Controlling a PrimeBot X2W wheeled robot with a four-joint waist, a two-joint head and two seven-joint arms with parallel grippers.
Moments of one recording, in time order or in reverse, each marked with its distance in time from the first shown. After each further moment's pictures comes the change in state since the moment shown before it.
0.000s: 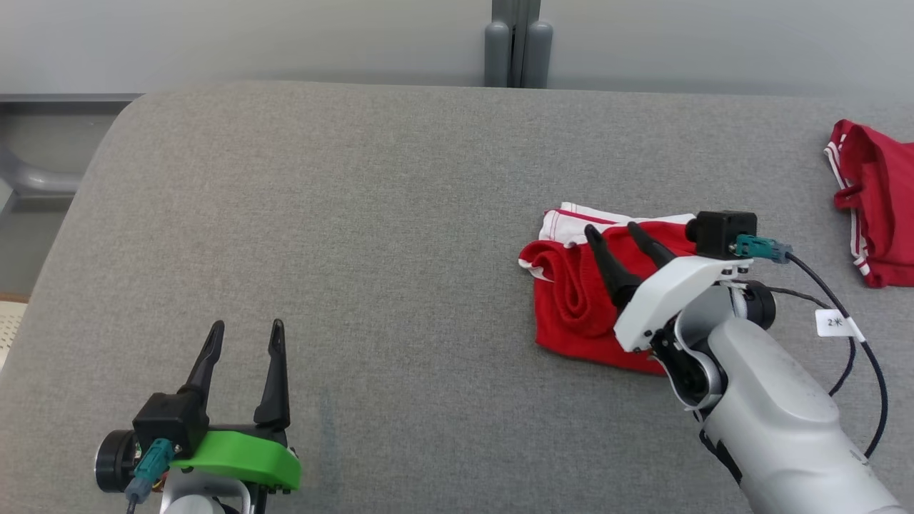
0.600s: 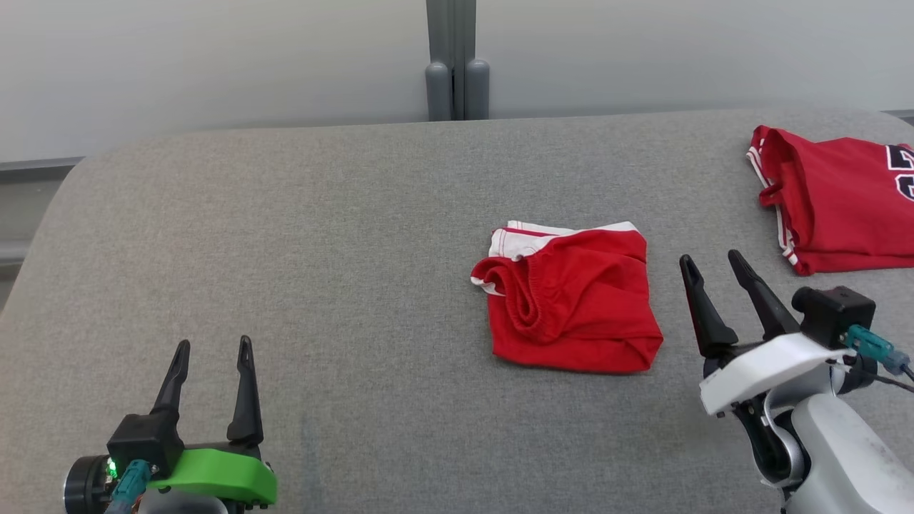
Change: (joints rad) left arm 0.054 -0.001 0.070 -0.032 0.040 0.024 0.000; right arm 0.284 -0.157 -0.108 -0.279 -0.099 0.000 -0.219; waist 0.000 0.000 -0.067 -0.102
